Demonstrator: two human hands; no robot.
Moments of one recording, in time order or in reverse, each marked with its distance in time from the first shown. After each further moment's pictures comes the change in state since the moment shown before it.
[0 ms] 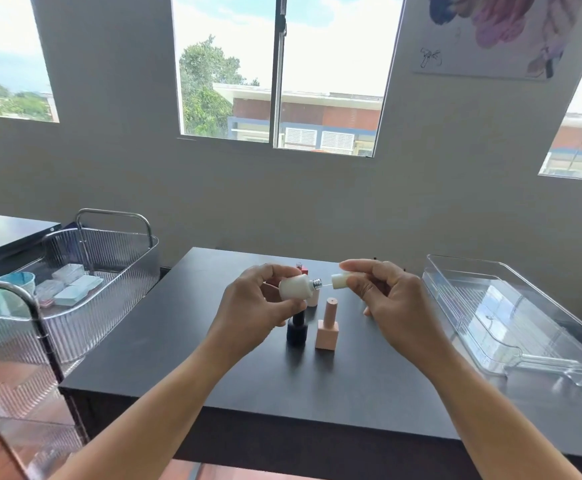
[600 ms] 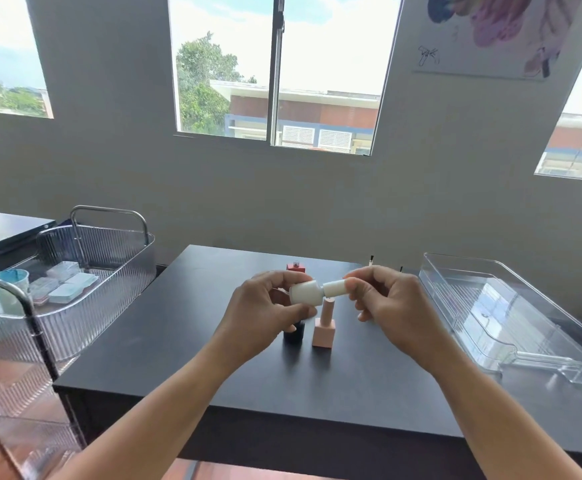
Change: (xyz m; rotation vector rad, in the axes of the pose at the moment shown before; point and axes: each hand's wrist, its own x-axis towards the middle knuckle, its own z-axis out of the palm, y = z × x) left_hand -0.009 0.011 0.010 -0.027 -0.081 -0.037; right_hand 0.003 0.012 -0.006 0.050 -0.099 0.063
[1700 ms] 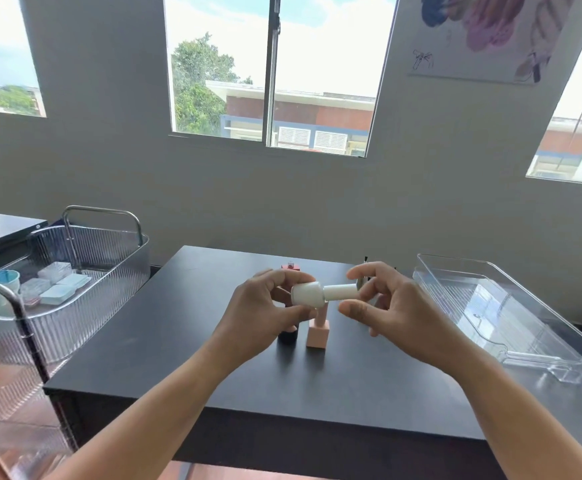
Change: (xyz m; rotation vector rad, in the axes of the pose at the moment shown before) left_hand 0.001 0.003 0.005 0.024 -0.030 0.083; right_hand -0.007 -0.004 -0.025 -0.269 -0.154 -0.057
